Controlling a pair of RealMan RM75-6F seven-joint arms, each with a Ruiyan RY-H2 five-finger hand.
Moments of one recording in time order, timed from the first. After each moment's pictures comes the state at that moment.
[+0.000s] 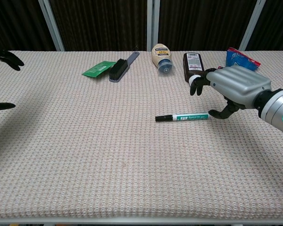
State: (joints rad) left arm -0.35 -1.53 -0.12 -1.41 1.39 1.29 0.09; right arm 0.58 -1.67 0.15 -1.33 -1.36 1.02 -0.44
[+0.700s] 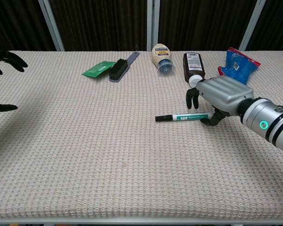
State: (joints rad) left arm -0.36 -1.53 -0.10 -1.38 1.42 1.30 0.05; right arm 0.62 -1.78 0.15 -1.20 -1.30 0.98 -0.45
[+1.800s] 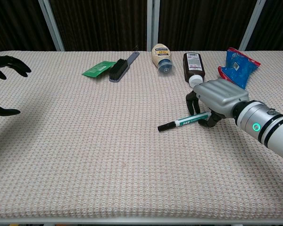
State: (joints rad) left arm -0.36 -1.54 -0.09 -1.37 1.42 1.28 0.04; right arm 0.64 -1.82 0.14 -1.15 -1.26 0.99 -0.46
